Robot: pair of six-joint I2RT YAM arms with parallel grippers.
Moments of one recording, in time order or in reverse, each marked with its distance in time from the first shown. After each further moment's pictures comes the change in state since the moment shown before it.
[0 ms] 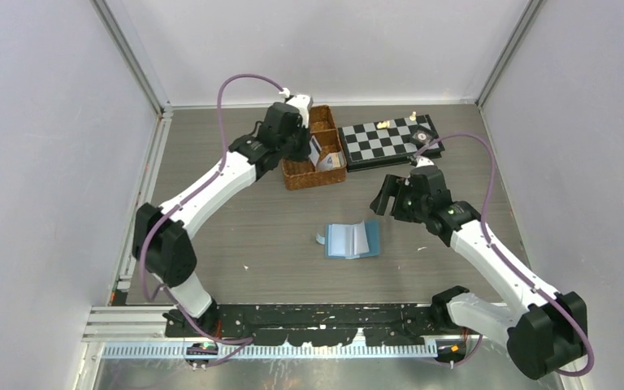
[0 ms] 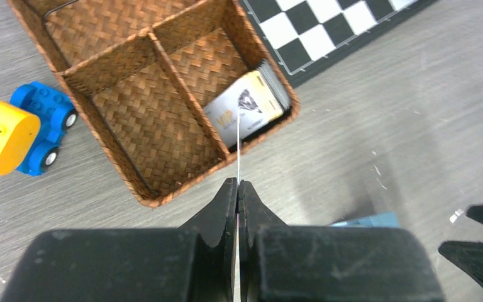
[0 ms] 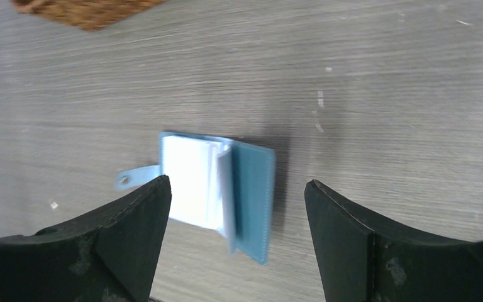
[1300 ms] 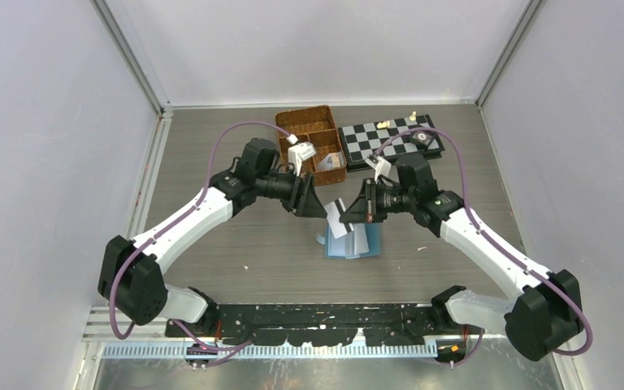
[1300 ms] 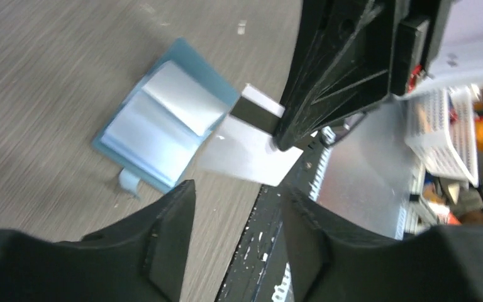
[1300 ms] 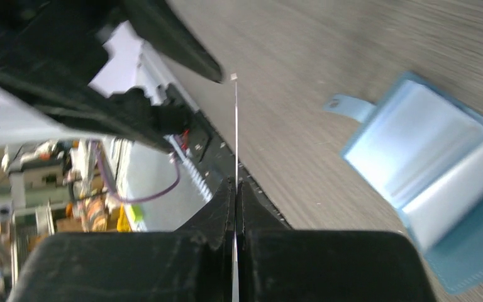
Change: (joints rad) left arm 0.032 -0.316 -0.452 0.114 0.902 0.008; right arm 0.093 0.079 0.093 0.146 -0.749 0.022
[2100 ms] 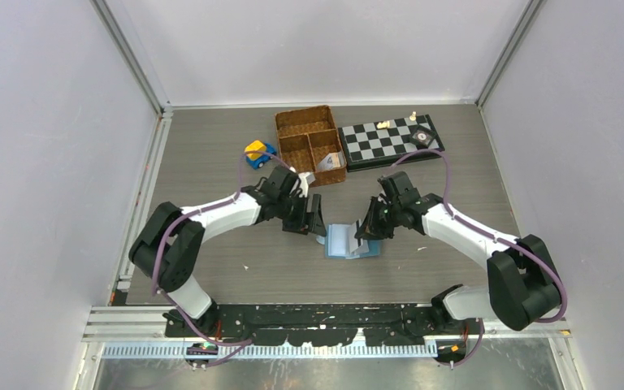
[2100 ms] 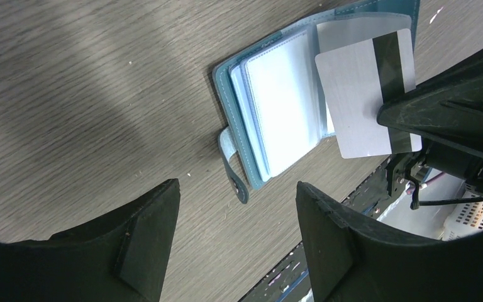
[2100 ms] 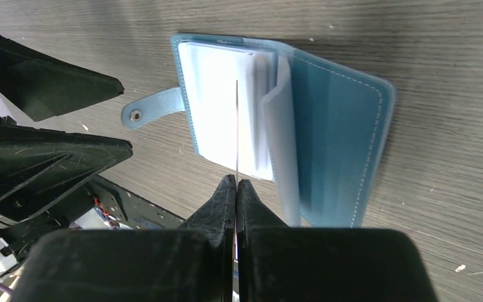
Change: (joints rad) left arm -0.063 0.235 -0.149 0.065 -0.393 -0.253; right arm 0.014 0.200 -0.092 -0.124 0.444 0.183
